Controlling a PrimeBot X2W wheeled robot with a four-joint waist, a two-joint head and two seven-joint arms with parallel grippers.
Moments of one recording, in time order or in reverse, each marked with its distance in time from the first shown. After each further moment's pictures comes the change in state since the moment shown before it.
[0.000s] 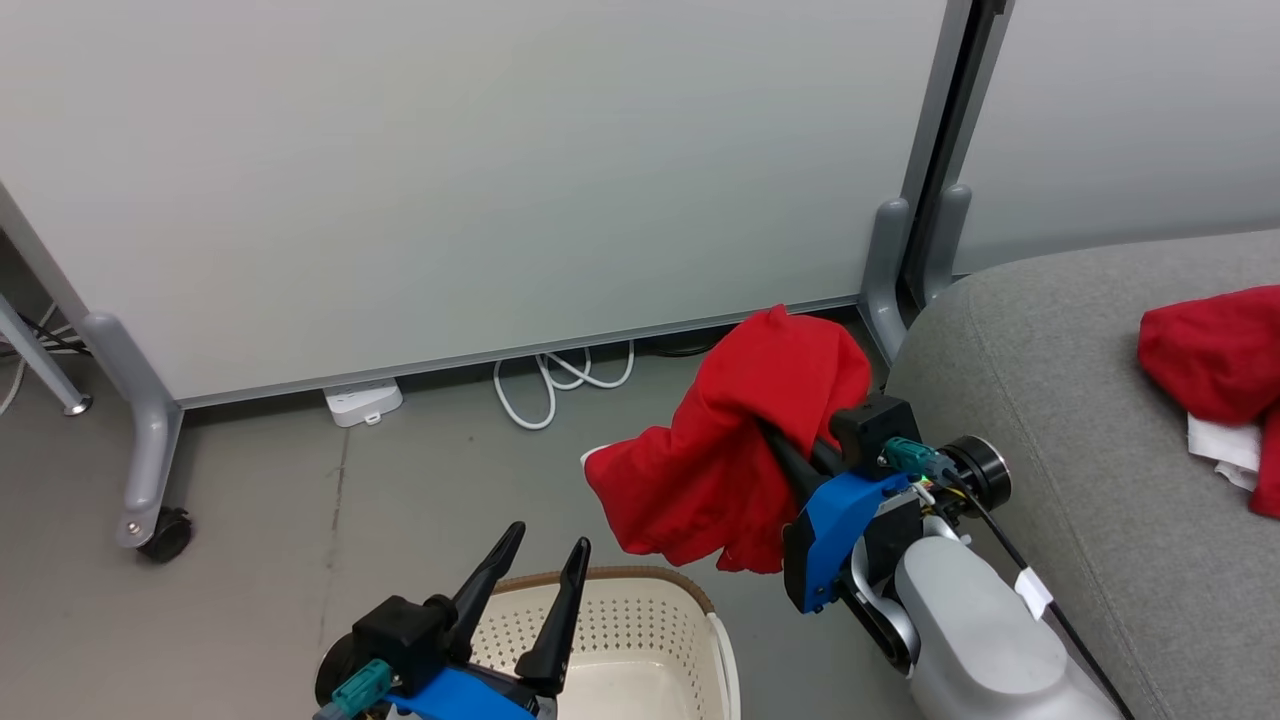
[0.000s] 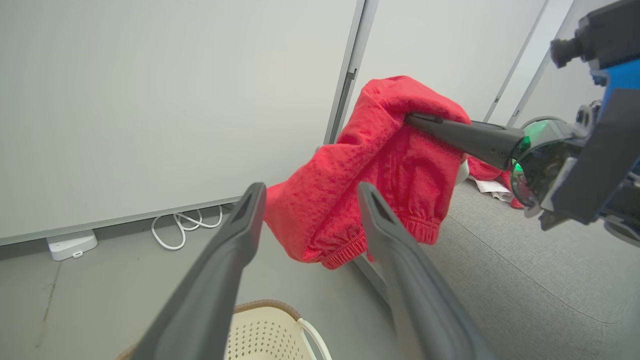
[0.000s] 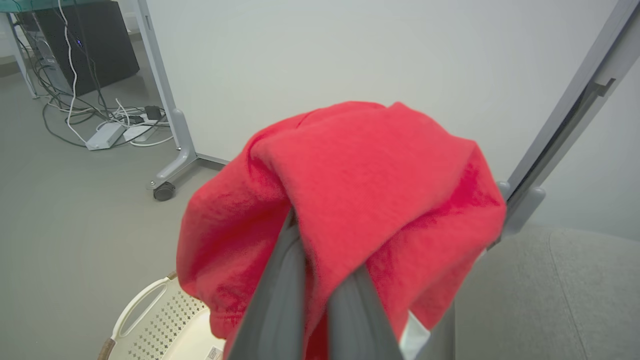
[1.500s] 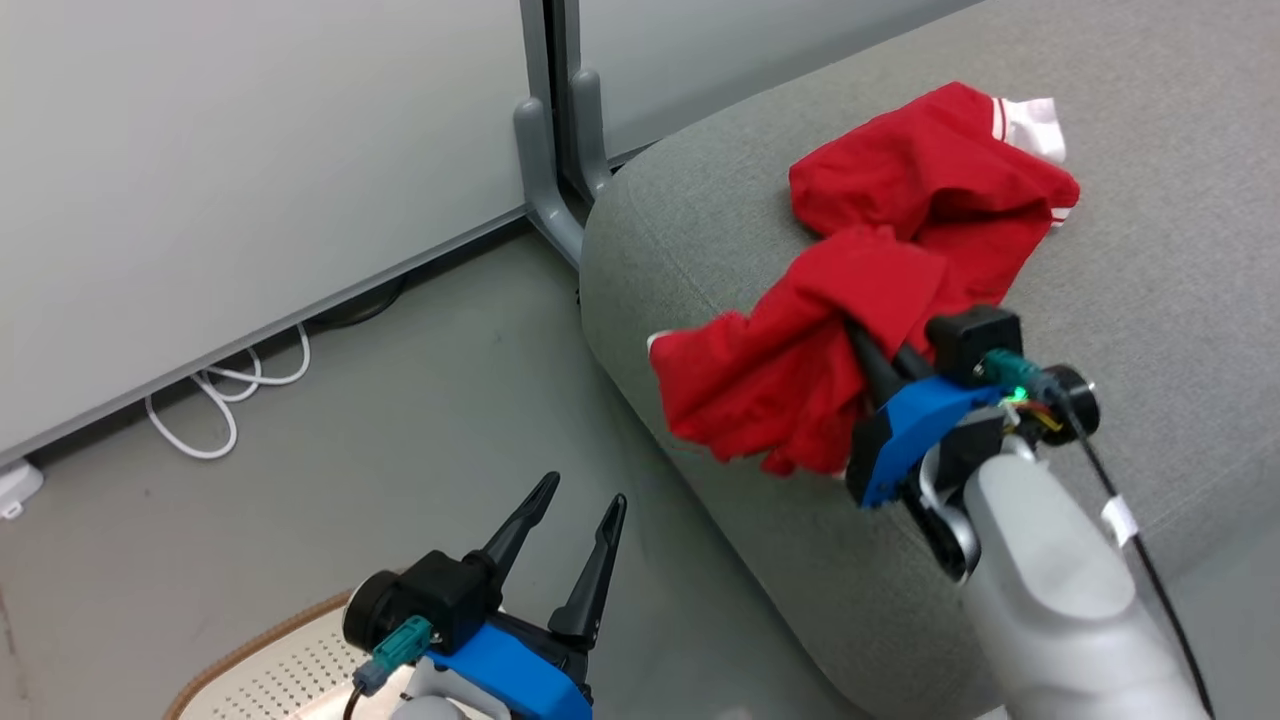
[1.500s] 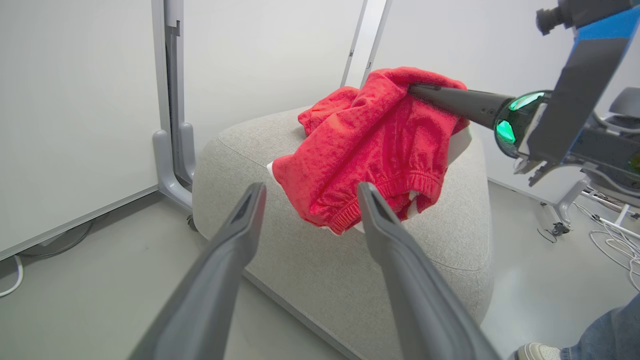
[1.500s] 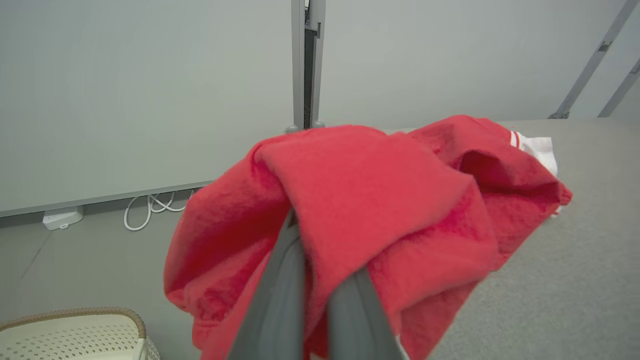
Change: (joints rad) left arm -0.062 -0.084 0.060 0.037 0.151 -0.064 0.000; right arm -0.065 -0.002 -0.214 -0.019 -0.066 0.000 -0.003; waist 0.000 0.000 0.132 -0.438
